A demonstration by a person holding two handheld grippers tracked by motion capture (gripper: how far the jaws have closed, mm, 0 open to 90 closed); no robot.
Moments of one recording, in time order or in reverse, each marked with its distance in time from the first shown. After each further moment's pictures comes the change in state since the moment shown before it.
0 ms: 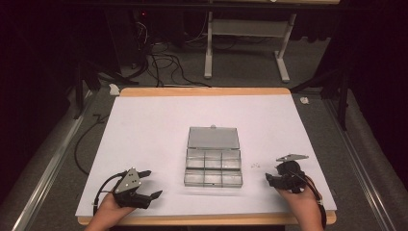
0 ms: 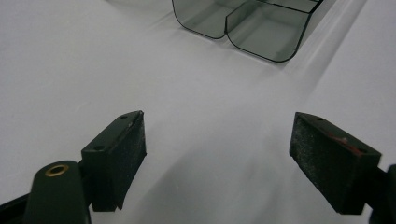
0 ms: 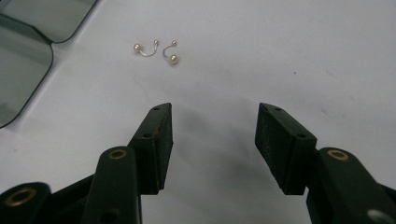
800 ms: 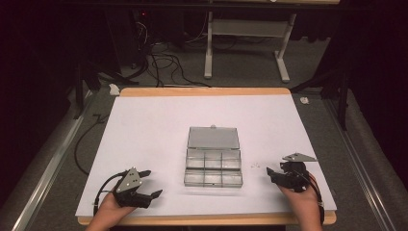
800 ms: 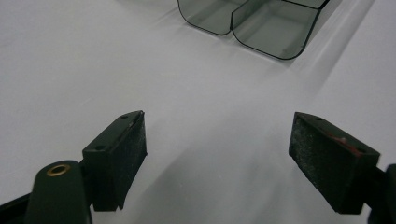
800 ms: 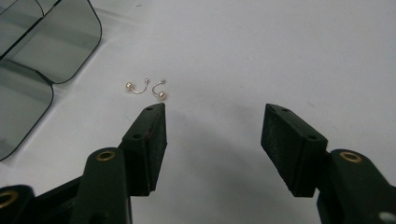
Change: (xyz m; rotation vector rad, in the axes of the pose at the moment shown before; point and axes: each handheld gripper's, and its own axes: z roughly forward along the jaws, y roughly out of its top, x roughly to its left) left arm 0.000 0.001 0.001 0.015 0.018 -0.001; right arm -0.014 -0.007 0.001 -0.173 0.016 0.032
